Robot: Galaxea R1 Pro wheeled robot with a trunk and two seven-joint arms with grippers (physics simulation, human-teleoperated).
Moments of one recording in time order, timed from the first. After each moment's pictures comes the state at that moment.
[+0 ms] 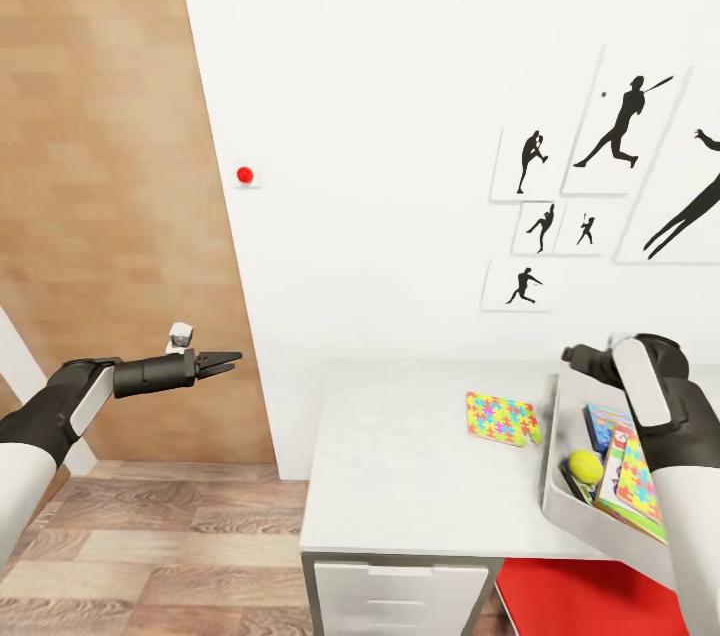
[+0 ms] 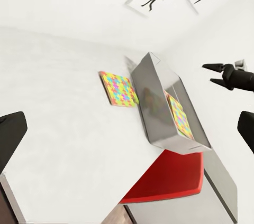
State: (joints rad) left arm -0.92 0.42 -0.10 -0.65 0.41 0.77 -1.23; right arm -0.81 -0.30 -0.16 -1.15 -0.67 0.95 -0.59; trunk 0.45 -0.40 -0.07
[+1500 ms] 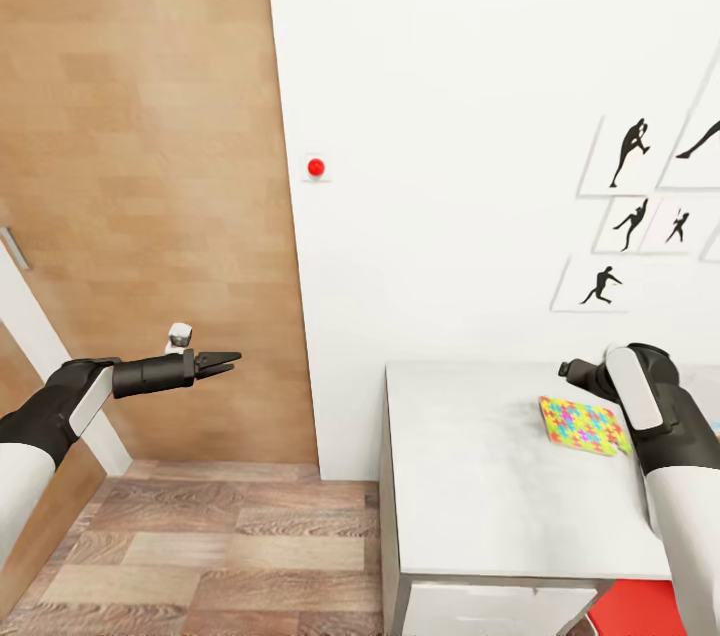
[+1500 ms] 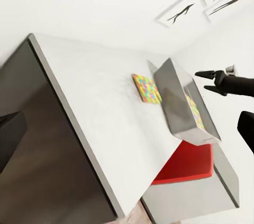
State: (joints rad) left arm -0.92 0.42 -0.10 -0.65 0.41 0.77 -1.23; right arm -0.81 -0.29 -0.16 -1.06 -0.67 0.95 -0.60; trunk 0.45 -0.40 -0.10
